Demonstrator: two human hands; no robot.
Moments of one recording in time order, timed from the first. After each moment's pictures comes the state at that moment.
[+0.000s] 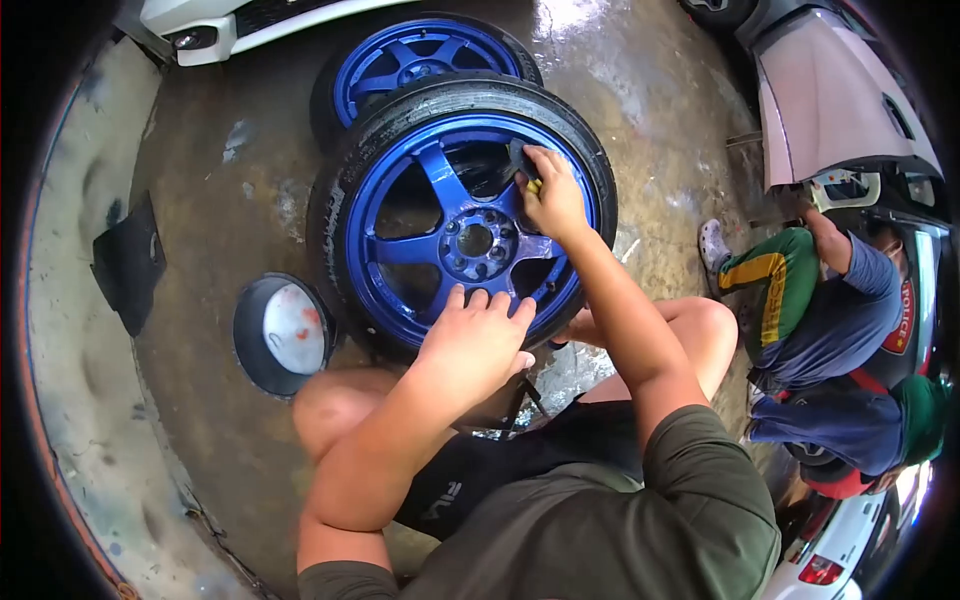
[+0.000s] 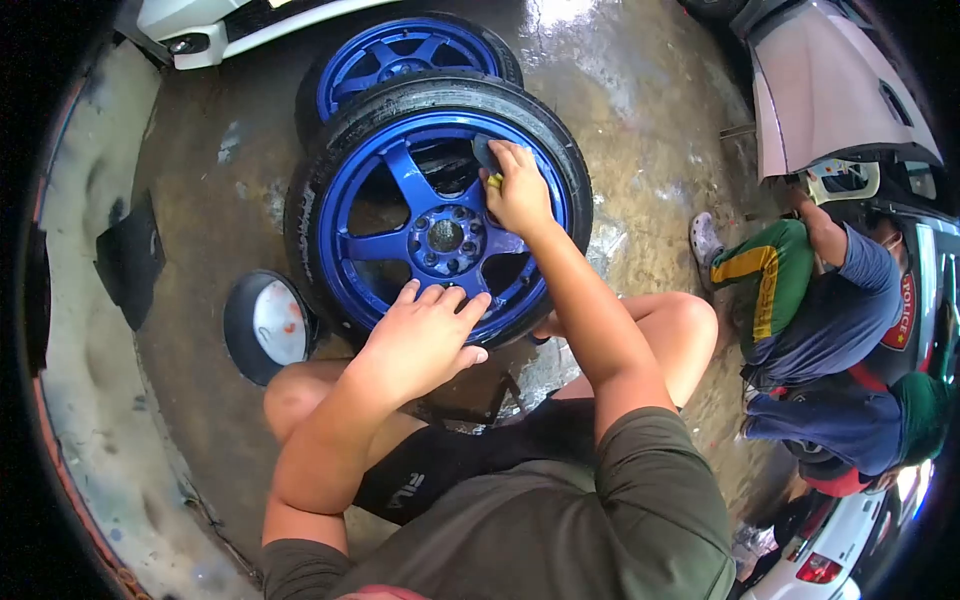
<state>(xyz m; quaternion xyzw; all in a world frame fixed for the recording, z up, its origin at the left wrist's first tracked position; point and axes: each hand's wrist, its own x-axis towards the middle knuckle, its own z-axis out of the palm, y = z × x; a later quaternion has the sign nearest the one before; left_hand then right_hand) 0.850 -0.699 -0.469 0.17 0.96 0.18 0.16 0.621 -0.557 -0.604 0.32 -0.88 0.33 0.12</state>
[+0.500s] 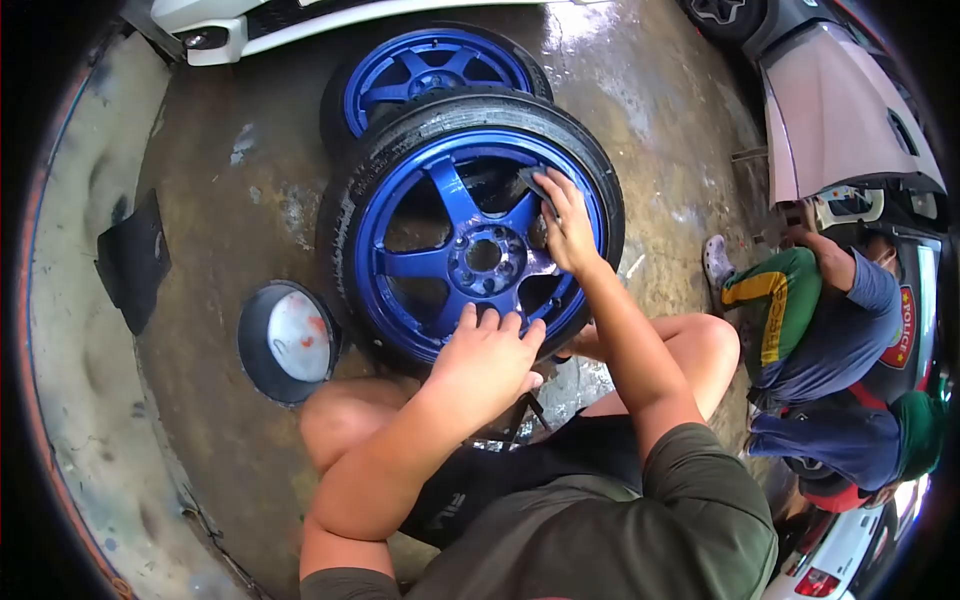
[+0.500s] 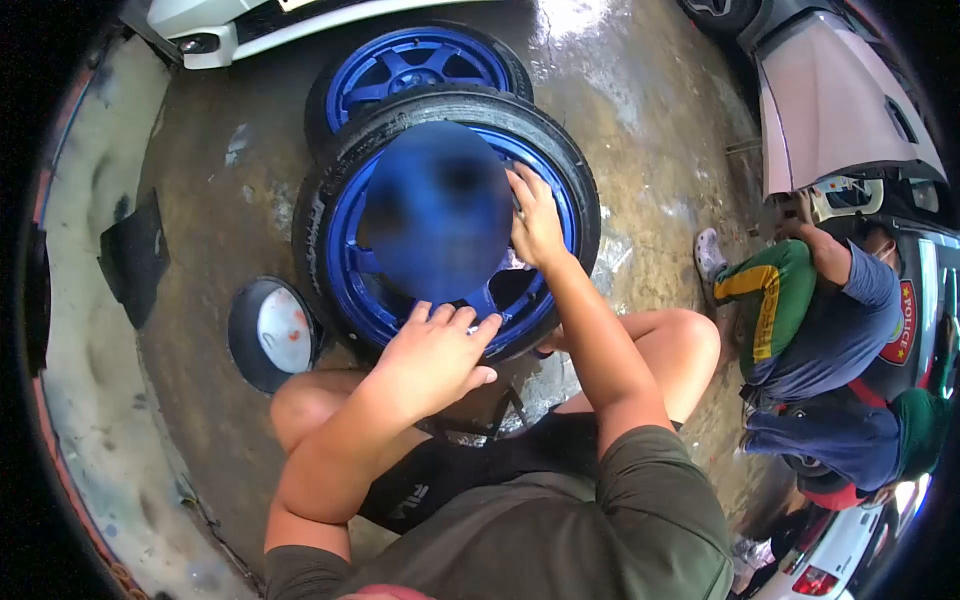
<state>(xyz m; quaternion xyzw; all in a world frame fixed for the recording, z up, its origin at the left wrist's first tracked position) 0.850 -0.698 -0.471 0.17 0.96 0.17 0.17 0.624 -0.538 -0.620 0.34 -0.87 0.34 0.09</state>
